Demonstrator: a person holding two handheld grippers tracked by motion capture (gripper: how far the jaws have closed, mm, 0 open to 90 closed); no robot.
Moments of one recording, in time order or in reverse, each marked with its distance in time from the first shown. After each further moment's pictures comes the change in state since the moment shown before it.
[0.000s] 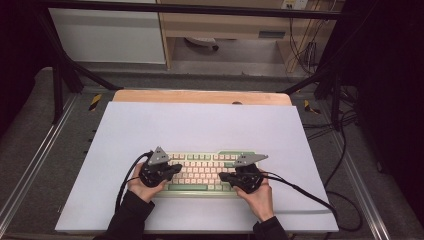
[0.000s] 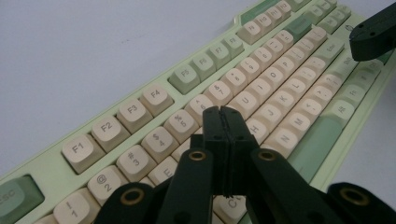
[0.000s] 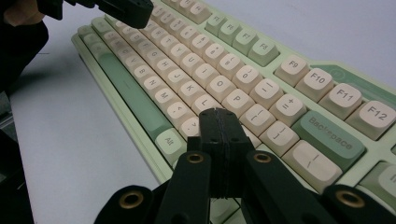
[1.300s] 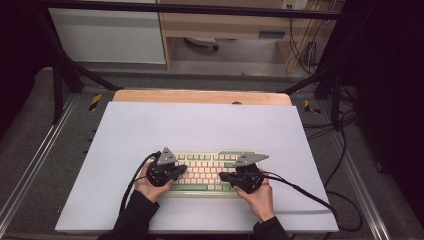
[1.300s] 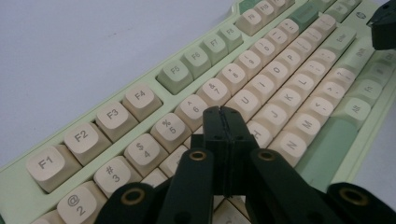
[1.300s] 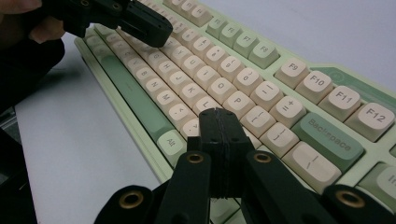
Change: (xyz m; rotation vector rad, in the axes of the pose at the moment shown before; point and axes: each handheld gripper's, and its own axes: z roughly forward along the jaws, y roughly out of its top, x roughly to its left) left arm -0.004 -0.001 0.017 0.025 -0.004 0.016; right arm 0.000 0.001 -0.002 -0.009 0.005 0.001
